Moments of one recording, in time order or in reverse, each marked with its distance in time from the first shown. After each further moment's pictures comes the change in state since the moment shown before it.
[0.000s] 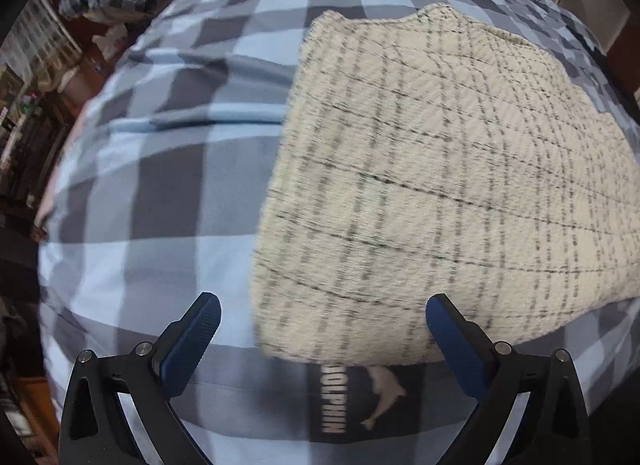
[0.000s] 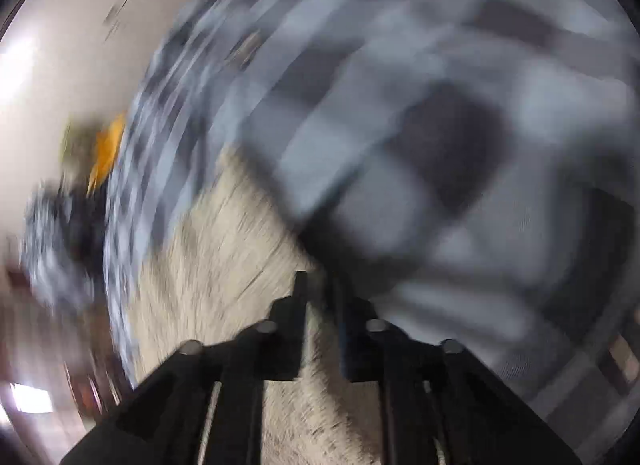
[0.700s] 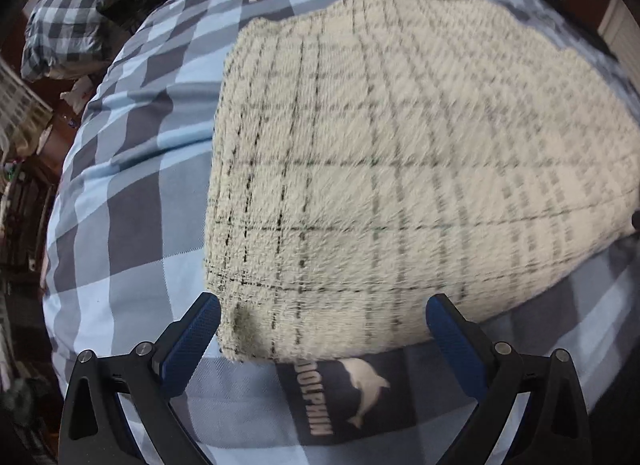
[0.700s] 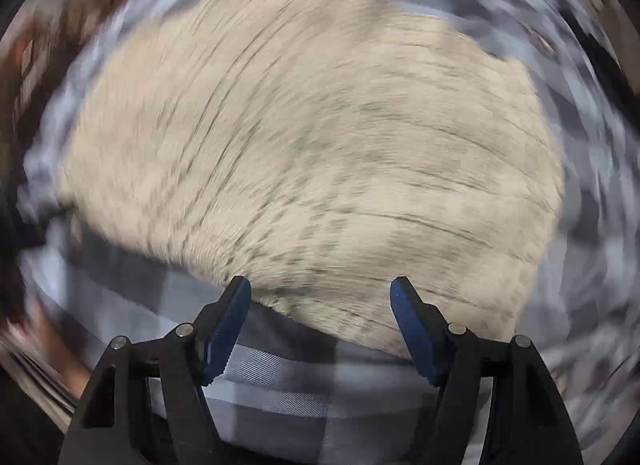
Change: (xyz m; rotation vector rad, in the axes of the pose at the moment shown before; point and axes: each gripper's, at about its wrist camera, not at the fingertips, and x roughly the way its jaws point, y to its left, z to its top) left arm 0.009 -0.039 -0.015 0.215 -0.011 0.003; right arm 0.039 0.126 -0.236 -1.205 0.424 -0.255
